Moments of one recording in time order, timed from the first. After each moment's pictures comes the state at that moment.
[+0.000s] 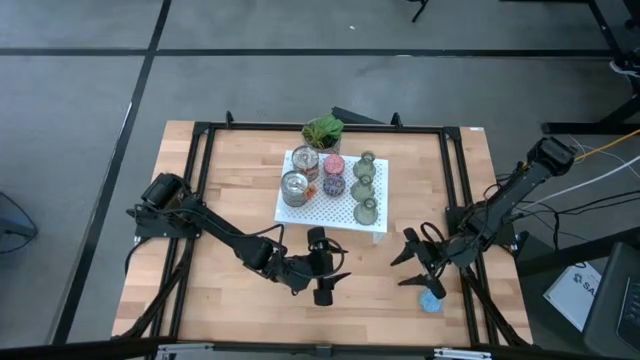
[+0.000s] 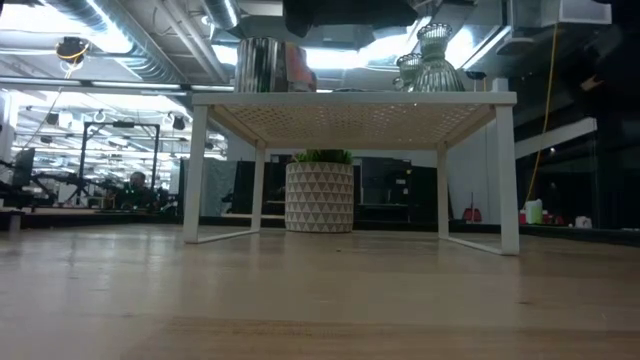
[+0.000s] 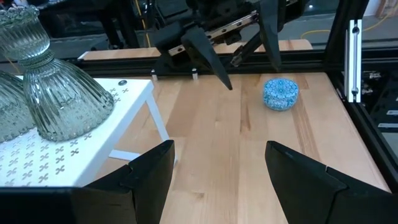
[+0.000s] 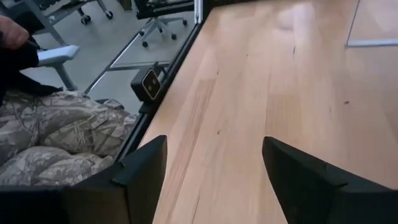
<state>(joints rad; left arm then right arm) -0.47 1.85 1.27 0.16 -0.64 -0.17 0.80 0.97 0.35 0.18 0.34 0.46</state>
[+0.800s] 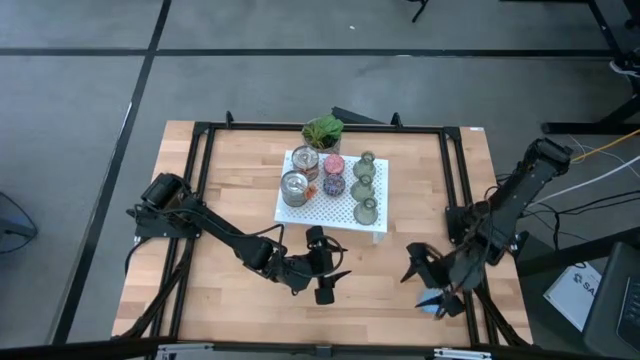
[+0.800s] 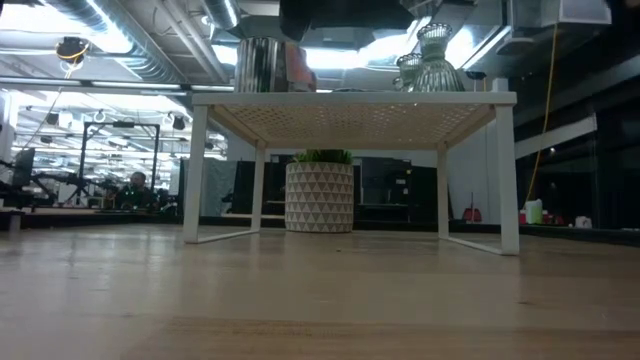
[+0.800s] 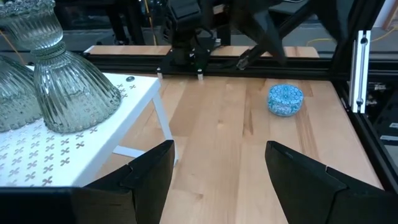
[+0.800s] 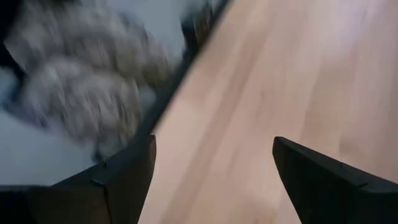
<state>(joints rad) -0.47 1.85 1.27 0.16 -0.66 -0.23 0.89 1.09 0.73 -0.34 0.21 0.40</state>
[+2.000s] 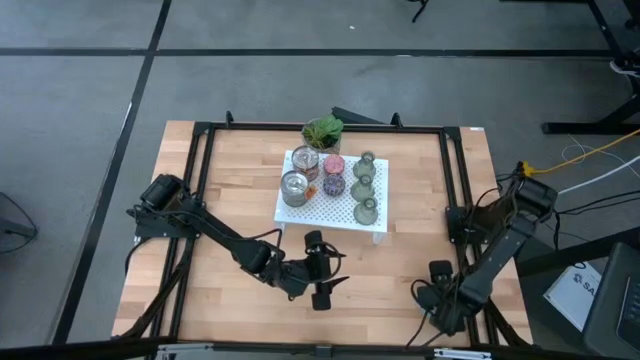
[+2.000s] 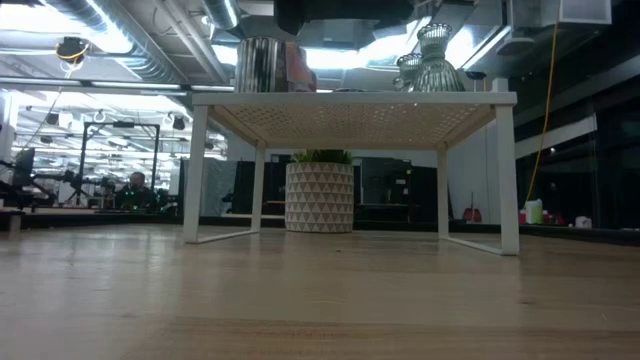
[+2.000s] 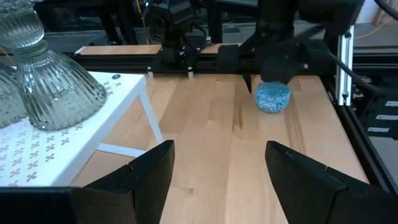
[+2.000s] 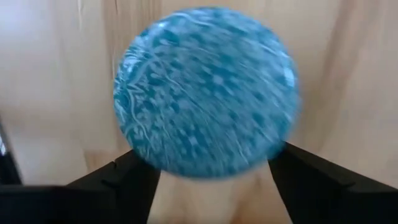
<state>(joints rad) -0.50 1.85 1.27 0.15 -0.66 -0.22 1.07 1.64 0.88 -0.81 -0.08 0.99</state>
